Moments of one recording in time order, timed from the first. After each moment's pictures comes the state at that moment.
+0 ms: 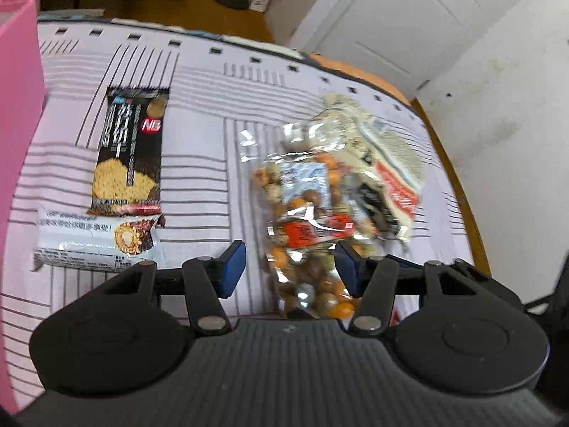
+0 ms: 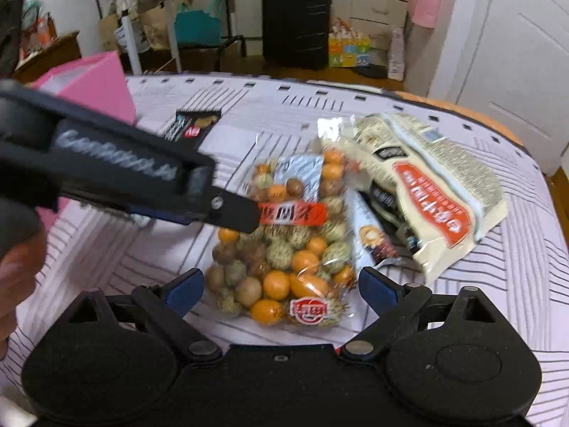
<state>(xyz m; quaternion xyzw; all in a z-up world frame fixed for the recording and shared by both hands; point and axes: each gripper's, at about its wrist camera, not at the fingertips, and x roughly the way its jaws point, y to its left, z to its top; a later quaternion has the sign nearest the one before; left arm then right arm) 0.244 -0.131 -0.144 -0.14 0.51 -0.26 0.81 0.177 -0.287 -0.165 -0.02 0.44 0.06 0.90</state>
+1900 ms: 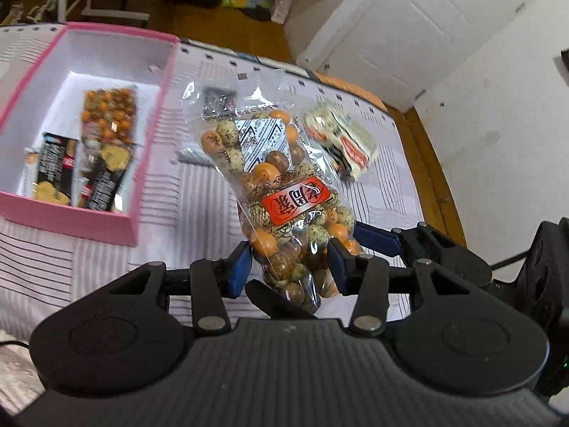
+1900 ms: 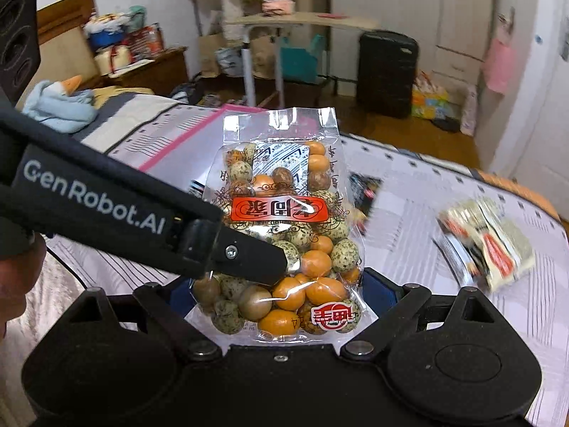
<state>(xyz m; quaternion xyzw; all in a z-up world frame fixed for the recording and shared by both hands) 0.085 0.012 0.016 -0.15 0.50 -0.24 0.82 0.055 -0.145 -0.004 -0.06 0.39 0.19 0.90</state>
